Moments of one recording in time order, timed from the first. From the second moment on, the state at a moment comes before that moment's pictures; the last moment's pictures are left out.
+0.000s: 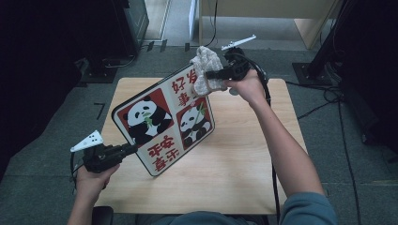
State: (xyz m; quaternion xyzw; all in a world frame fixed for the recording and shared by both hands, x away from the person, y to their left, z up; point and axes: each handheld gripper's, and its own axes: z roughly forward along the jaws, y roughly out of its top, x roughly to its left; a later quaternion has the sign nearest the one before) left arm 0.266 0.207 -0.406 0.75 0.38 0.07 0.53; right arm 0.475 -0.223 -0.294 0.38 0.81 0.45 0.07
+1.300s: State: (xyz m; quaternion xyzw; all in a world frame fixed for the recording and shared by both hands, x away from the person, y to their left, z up) left arm 0.265 0.204 -0.406 0.76 0.38 0.07 0.53; right arm 0.465 -0.233 -0.336 0.37 0.81 0.45 0.07
